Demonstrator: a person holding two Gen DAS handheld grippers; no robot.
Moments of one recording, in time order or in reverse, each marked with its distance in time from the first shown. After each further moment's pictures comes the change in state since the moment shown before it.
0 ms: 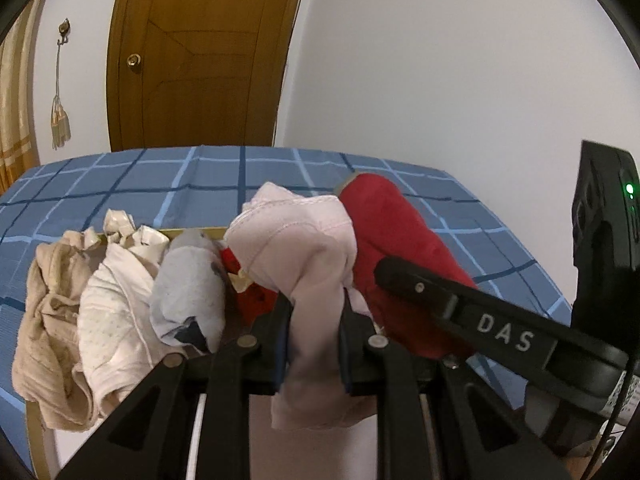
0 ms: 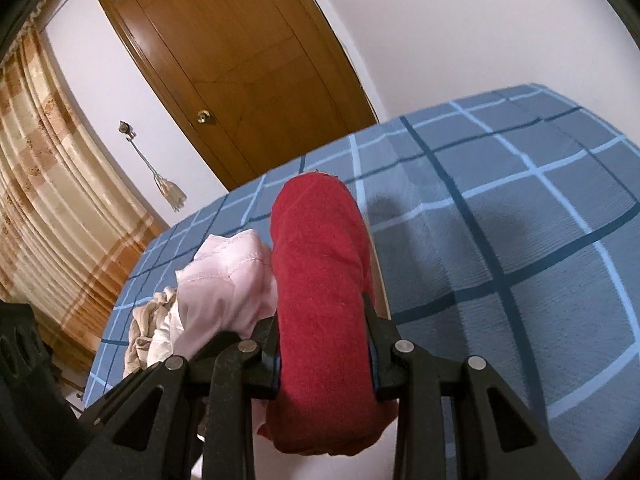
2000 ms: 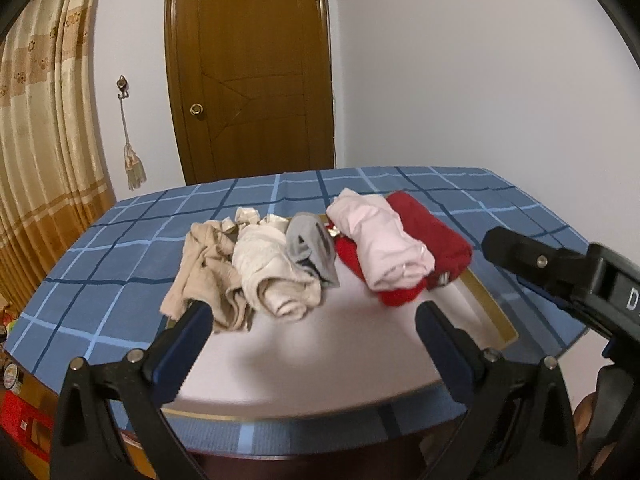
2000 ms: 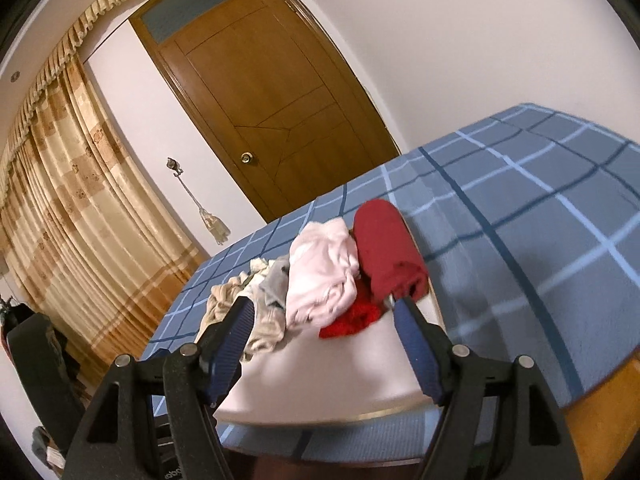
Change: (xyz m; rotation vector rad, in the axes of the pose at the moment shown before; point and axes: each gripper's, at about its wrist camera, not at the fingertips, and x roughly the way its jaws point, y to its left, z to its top) left arm -0.116 0.003 -0.069 0.108 -0.134 0.280; right arm -0.112 0.024 -0.092 0.026 -0.197 0.134
